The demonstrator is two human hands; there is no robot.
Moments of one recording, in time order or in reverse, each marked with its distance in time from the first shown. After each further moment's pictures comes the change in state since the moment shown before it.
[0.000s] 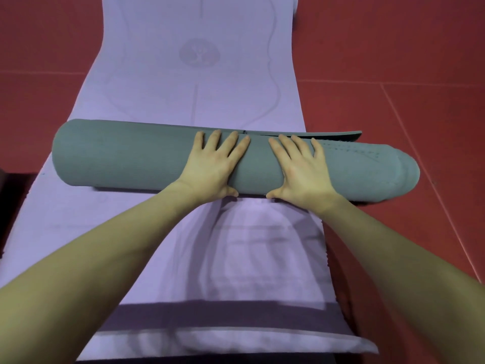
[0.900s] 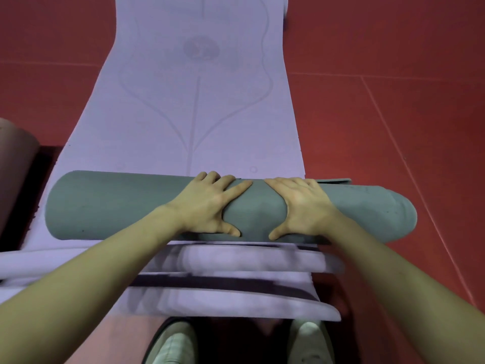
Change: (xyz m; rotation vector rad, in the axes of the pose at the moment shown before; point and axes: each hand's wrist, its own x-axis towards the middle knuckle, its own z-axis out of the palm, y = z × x) left_hand -0.125 0.051 -0.013 -0.259 0.007 0.273; right_hand -0.137 -0.028 -0.032 0.242 -0.310 -0.096
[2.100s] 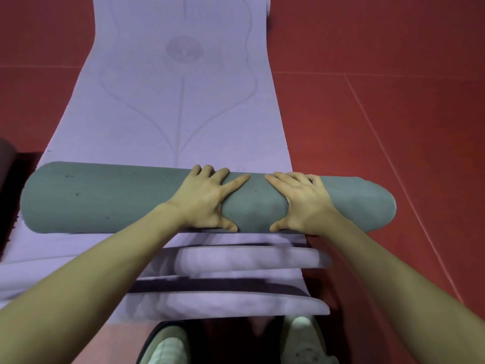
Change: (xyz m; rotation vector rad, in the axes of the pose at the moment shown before) left_hand 0.023 0.010 -0.004 0.078 0.000 -0.075; right_hand -0.015 0.020 0.006 -0.094 0.154 0.043
